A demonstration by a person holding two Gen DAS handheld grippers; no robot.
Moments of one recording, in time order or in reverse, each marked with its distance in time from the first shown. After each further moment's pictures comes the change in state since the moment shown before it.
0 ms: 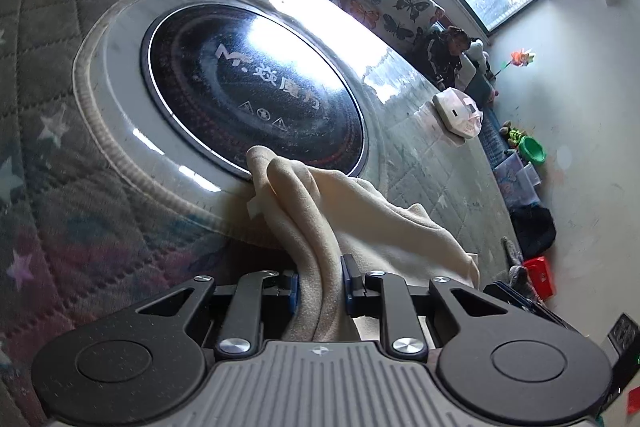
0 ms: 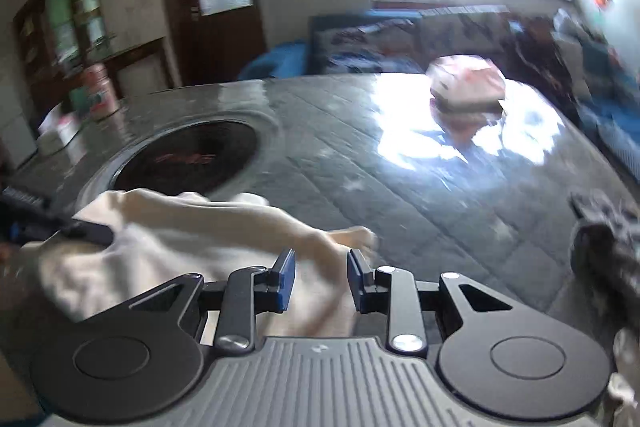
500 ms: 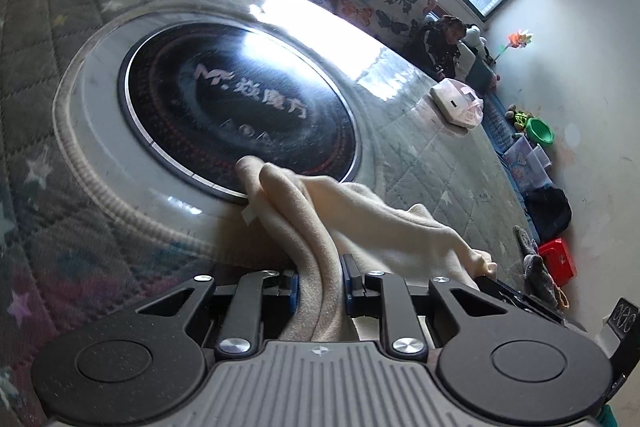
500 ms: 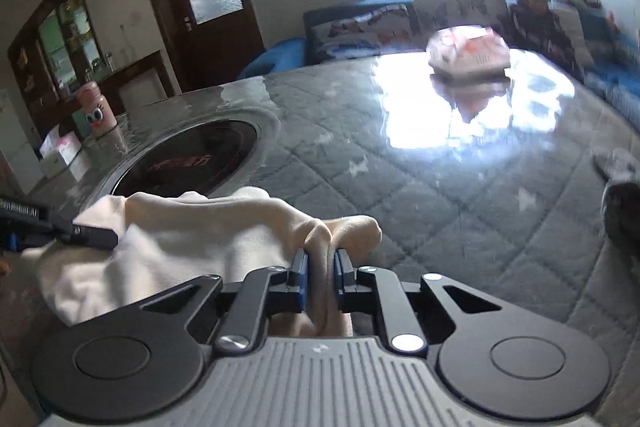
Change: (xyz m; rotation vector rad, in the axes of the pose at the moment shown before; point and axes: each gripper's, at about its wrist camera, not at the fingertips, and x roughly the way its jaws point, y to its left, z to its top) left arm 0.004 -0.018 0.008 0.102 -0.010 0.037; right arm 0.009 0.004 -0.008 0.025 -0.016 0.033
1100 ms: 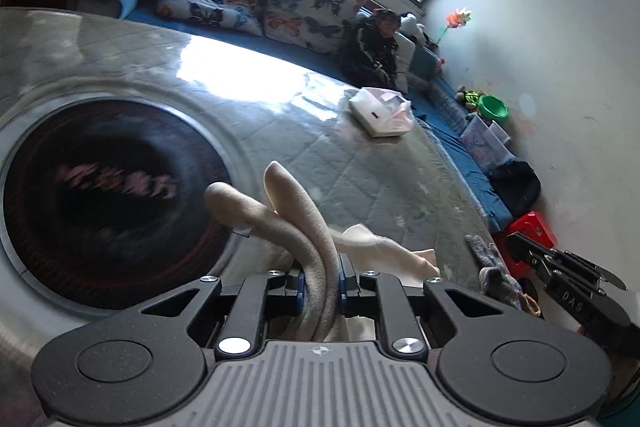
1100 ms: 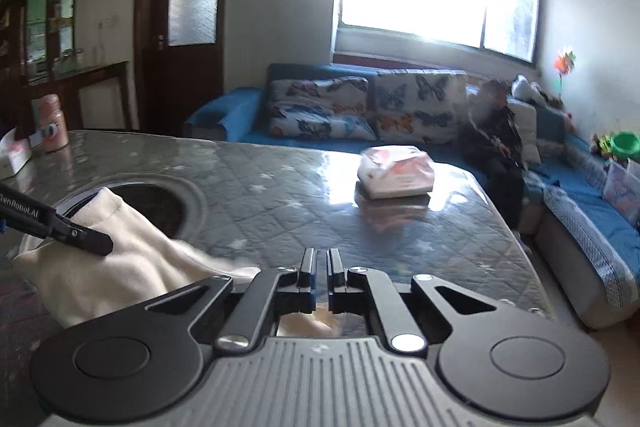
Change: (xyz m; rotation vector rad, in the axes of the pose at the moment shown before) left arm 0.040 -0.091 0.046 0.182 -0.018 -0.093; right arm -0.045 -0.025 0.077 -0.126 -0.122 -0.209
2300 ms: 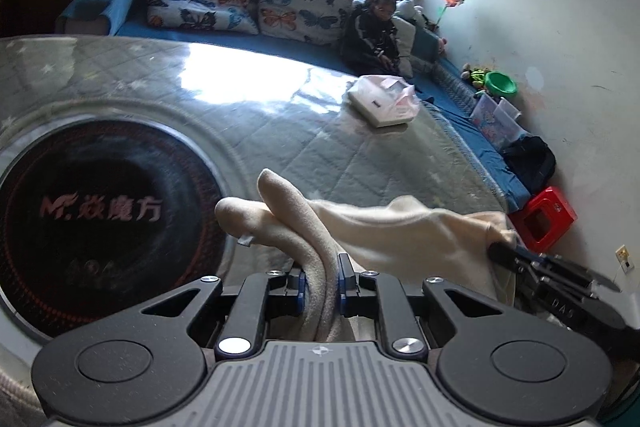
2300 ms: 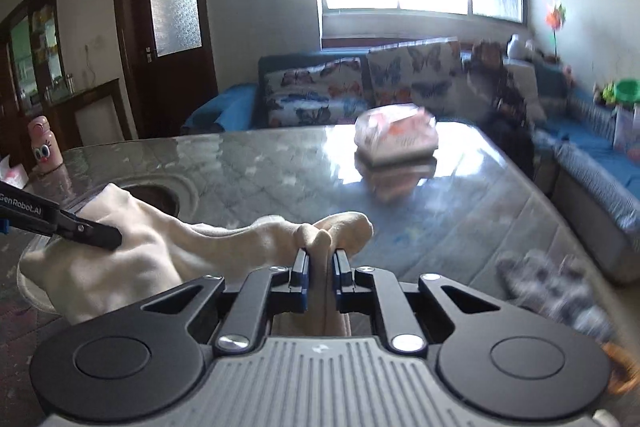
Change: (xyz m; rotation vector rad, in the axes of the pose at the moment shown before) left arm 0.020 -0.015 0.010 0.089 0.018 0.042; right arm 0.025 -0.010 -0.026 0.097 0.005 0.031
